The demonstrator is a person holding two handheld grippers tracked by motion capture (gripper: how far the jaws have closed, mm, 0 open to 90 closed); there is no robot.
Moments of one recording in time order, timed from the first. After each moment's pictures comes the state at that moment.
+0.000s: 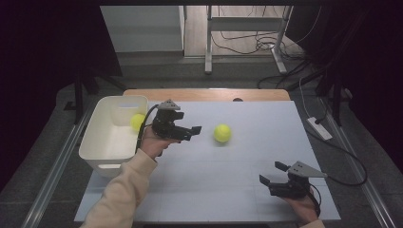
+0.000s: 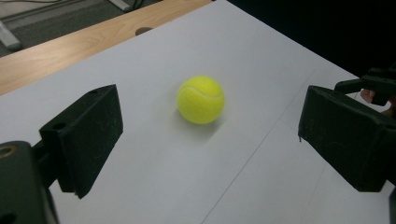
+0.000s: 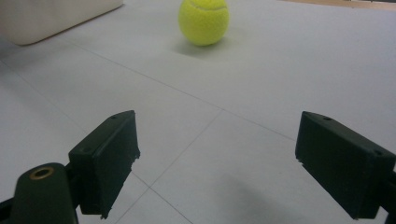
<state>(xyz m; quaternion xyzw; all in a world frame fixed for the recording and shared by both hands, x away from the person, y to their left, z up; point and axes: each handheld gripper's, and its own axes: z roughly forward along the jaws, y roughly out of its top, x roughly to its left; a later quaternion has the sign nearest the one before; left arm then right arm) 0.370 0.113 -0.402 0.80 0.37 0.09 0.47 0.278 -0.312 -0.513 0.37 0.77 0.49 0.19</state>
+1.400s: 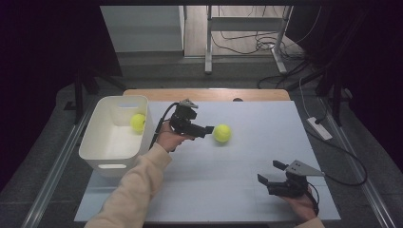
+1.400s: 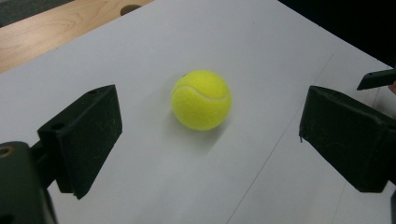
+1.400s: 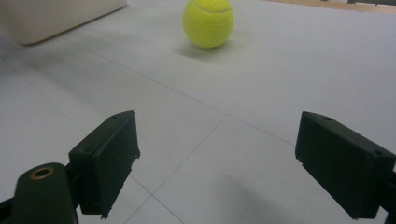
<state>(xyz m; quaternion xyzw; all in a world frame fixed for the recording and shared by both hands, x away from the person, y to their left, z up) 0.408 0.071 -0.424 0.82 0.37 0.07 0.43 0.281 -0.307 -0.513 0.36 0.77 0.49 0.19</state>
